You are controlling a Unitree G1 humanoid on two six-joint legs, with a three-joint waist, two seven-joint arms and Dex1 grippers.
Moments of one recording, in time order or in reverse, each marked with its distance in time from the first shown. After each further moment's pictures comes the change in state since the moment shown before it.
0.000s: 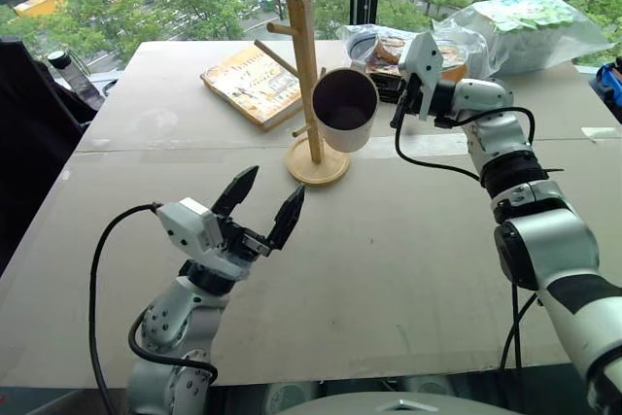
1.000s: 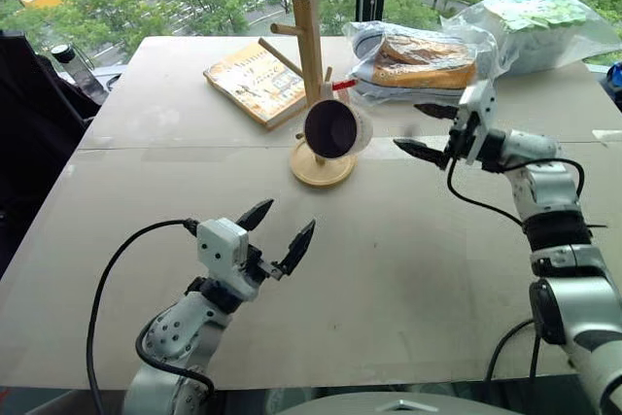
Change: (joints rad) left arm 0.106 0.156 -0.074 0.054 0.107 0.100 -0.011; right arm 0.613 -0.194 -0.154 -0.649 0.204 0.446 0.035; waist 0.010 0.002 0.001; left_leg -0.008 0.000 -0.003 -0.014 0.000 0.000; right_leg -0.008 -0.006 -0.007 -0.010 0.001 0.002
